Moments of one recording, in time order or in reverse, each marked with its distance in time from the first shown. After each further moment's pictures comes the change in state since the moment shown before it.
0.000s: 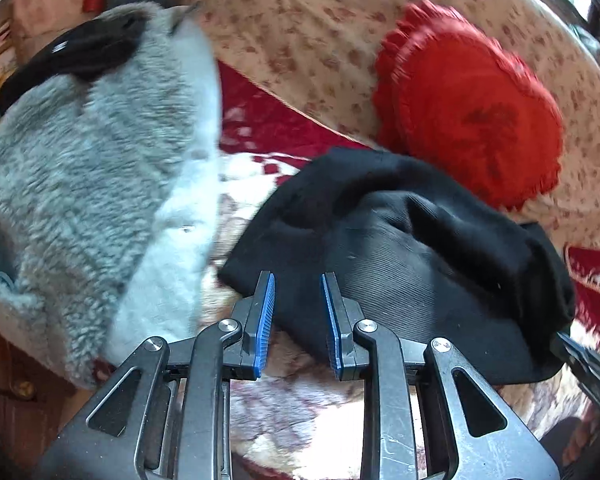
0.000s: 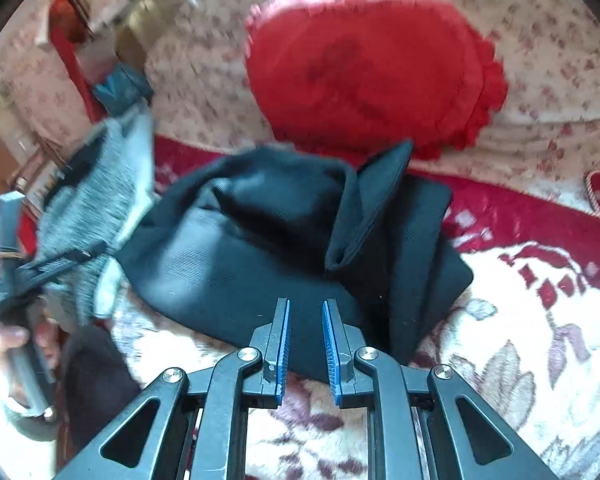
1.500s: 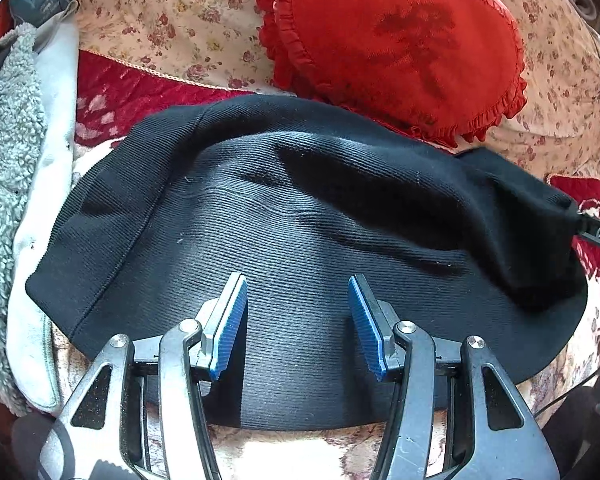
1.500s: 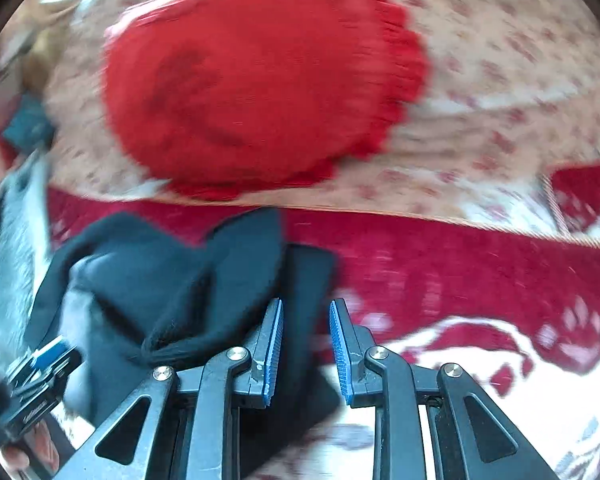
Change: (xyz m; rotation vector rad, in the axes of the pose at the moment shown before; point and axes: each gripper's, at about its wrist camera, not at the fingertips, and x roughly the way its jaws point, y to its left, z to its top) left arm 0.071 -0.103 -0.013 0.174 0.103 -0.111; right arm 0.045 -0.082 0.079 0.108 0.025 -0.188
